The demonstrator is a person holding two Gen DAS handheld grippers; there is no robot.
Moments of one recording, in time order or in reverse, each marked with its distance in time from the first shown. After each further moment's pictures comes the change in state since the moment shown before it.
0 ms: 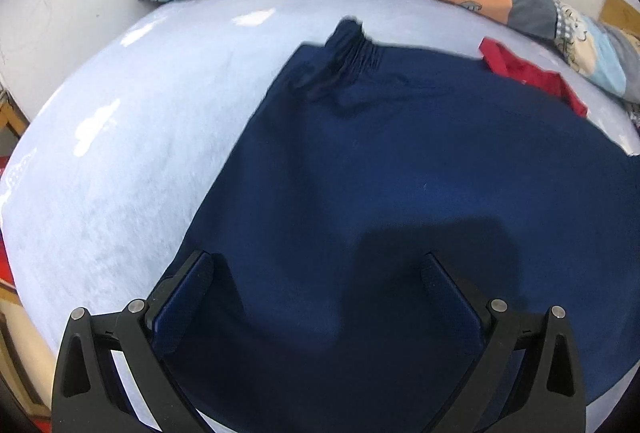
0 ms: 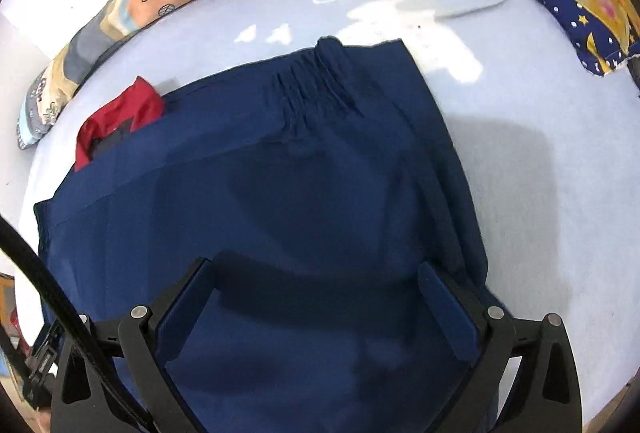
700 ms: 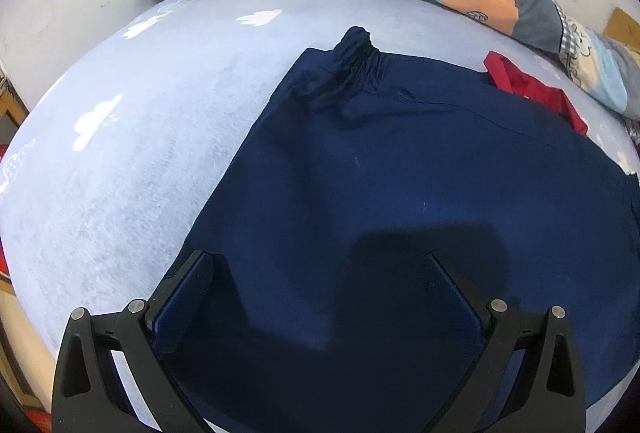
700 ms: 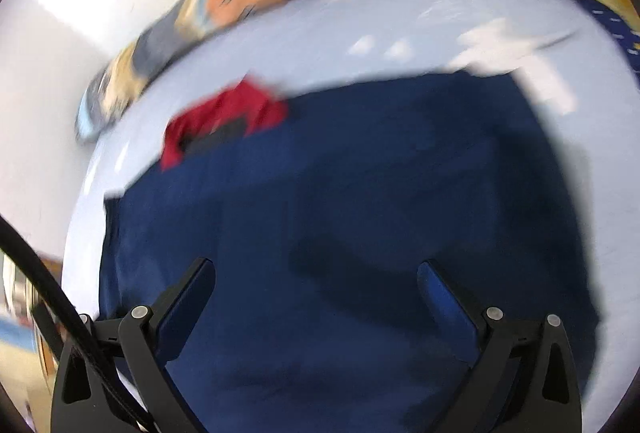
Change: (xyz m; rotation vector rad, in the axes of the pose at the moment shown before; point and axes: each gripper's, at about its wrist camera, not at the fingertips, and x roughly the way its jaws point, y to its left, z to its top) left arm 0.003 0.002 0.008 -0.030 0.025 0.000; right arm -0.012 0.063 -0.008 -0.081 0.013 0.243
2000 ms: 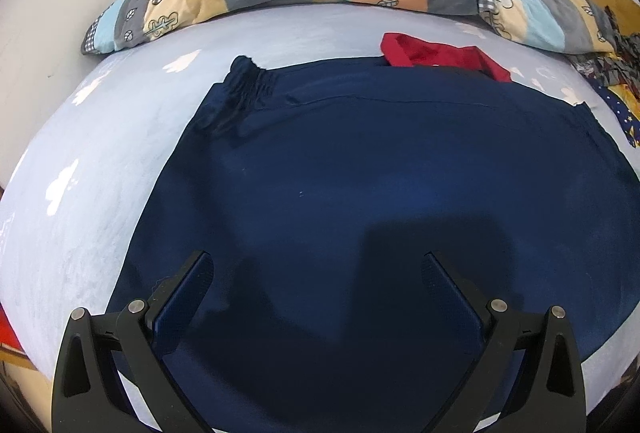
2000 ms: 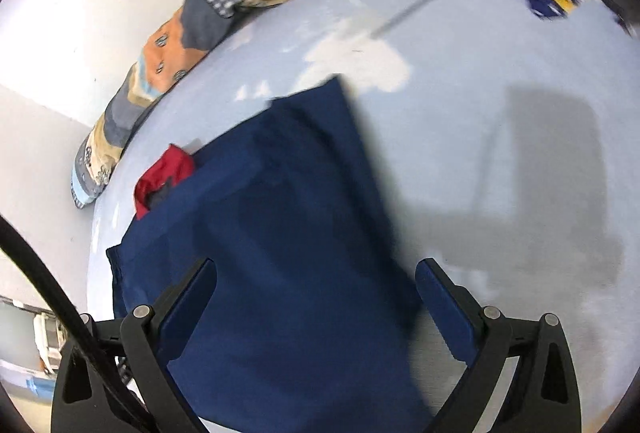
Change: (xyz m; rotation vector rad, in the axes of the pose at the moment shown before) left arm -0.025 -0.056 -0.017 0.238 -0.066 -0.099; right arm -0.072 -0.140 -0.011 0.281 -0.075 0.021
